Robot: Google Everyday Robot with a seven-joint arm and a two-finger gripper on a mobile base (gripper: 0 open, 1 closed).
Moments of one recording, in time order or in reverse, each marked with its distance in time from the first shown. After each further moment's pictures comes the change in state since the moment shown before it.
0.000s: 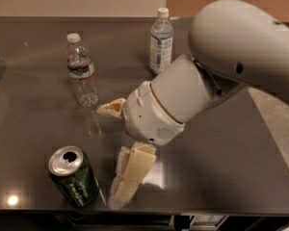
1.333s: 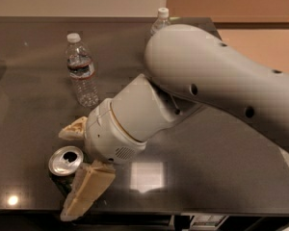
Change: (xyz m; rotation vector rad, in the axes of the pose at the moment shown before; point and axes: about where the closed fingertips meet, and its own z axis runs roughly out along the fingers) arm -0.043 0.014 0.056 -0.045 -0.072 -0.034
